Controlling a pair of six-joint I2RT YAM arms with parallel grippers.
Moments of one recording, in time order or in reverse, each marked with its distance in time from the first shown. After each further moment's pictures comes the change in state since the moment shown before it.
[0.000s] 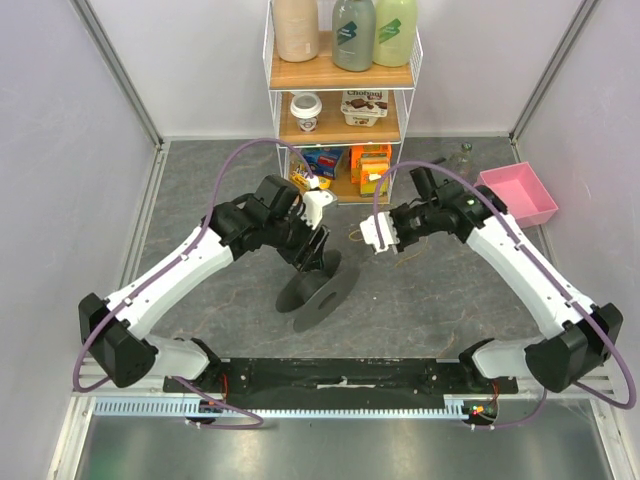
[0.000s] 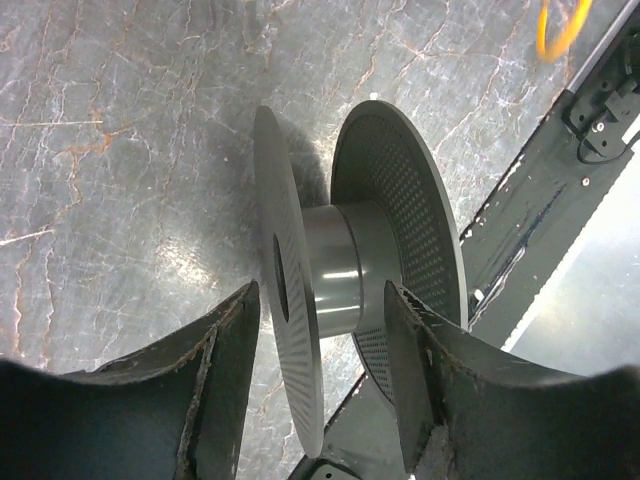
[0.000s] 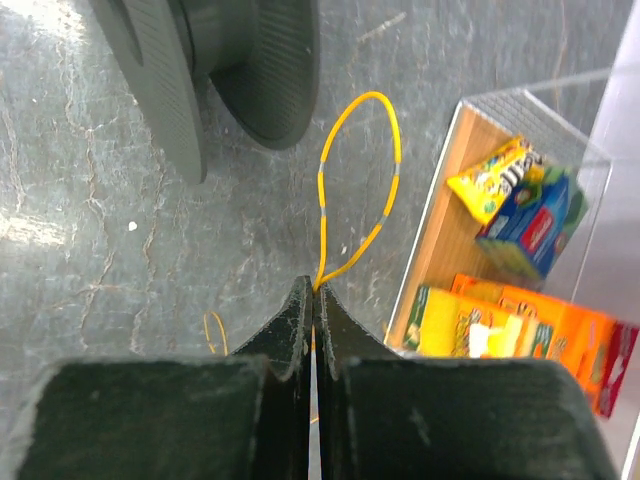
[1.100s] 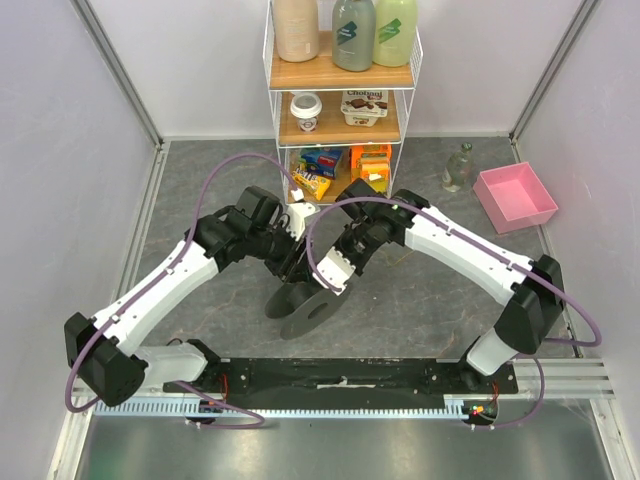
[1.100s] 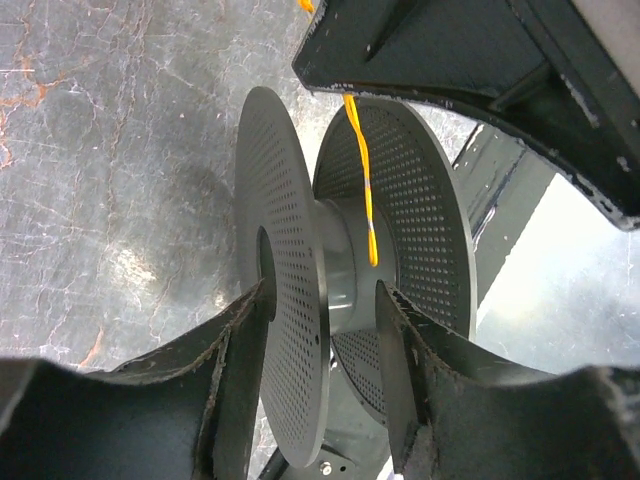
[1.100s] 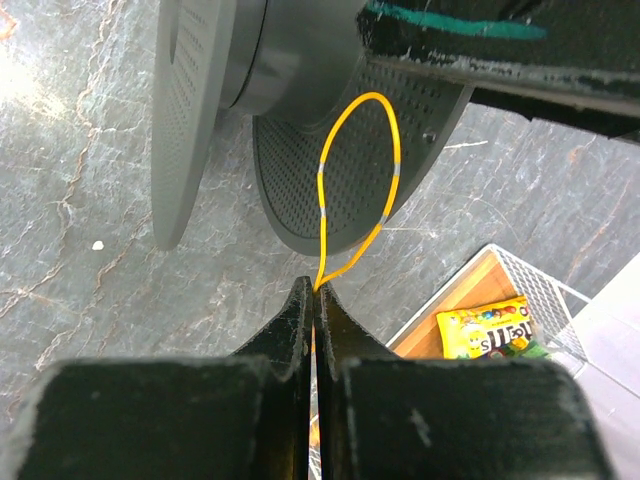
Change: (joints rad) left arm 0.082 -0.119 -0.155 0.003 0.160 0.029; right arm 0.352 0.278 0.132 -0.063 0.215 -0.277
